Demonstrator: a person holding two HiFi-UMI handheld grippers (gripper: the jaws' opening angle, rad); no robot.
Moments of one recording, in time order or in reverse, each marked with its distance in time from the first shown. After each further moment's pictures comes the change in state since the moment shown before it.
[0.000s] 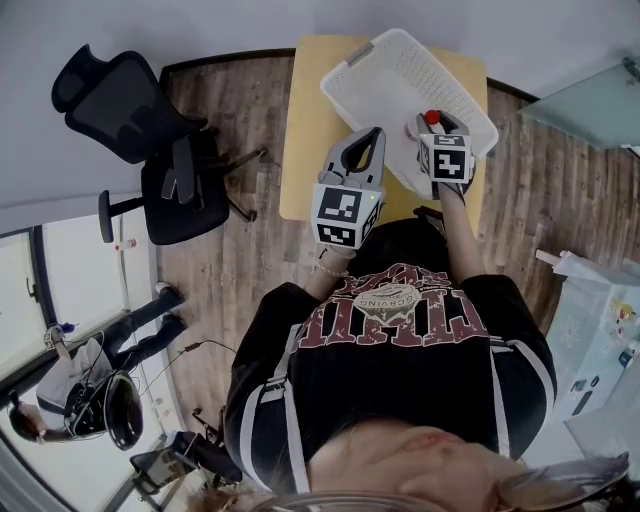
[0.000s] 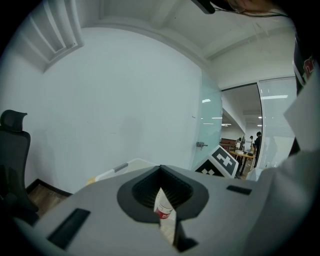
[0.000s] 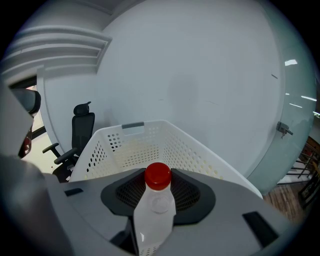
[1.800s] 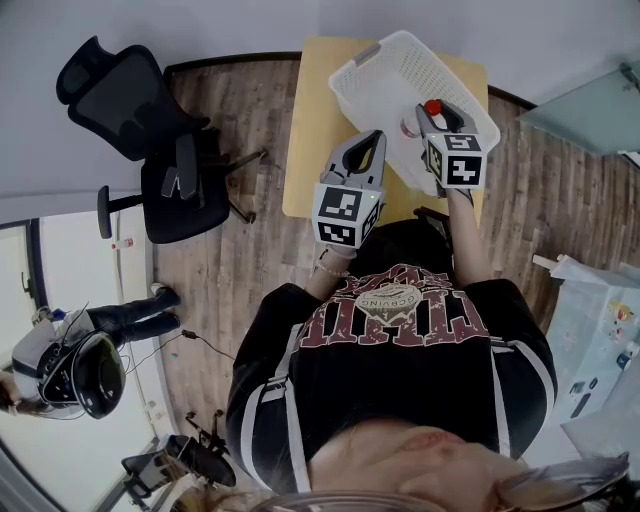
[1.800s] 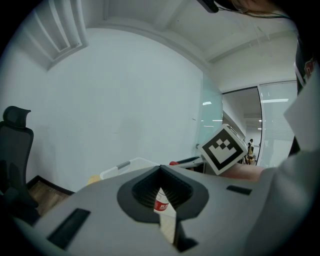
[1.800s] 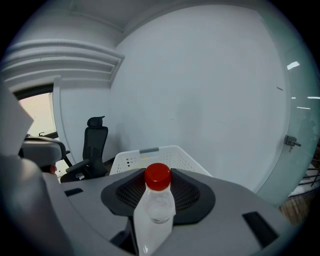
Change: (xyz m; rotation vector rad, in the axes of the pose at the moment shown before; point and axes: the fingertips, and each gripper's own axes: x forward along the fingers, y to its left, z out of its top) left arm -0.023 -0.003 -0.004 -0.023 -0.013 -0.001; right arm -0.053 0.028 0.056 -0.046 -0.167 0.093
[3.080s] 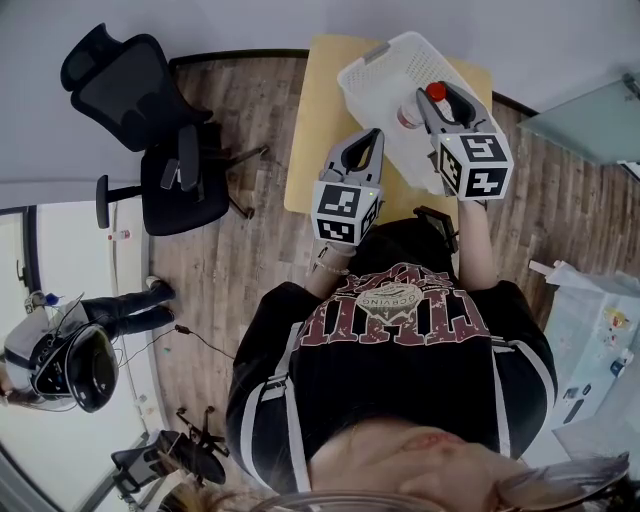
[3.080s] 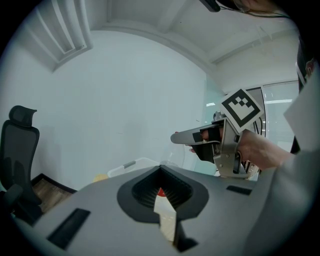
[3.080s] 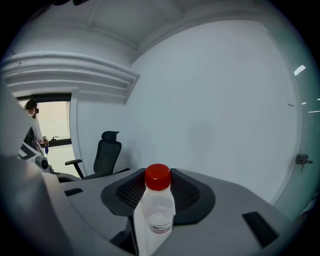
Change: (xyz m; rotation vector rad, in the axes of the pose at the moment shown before) left arm -0.013 0.015 -0.001 -0.020 -0.016 0.039; right arm -0.046 0.041 0.086 -0.075 -0.174 0.110
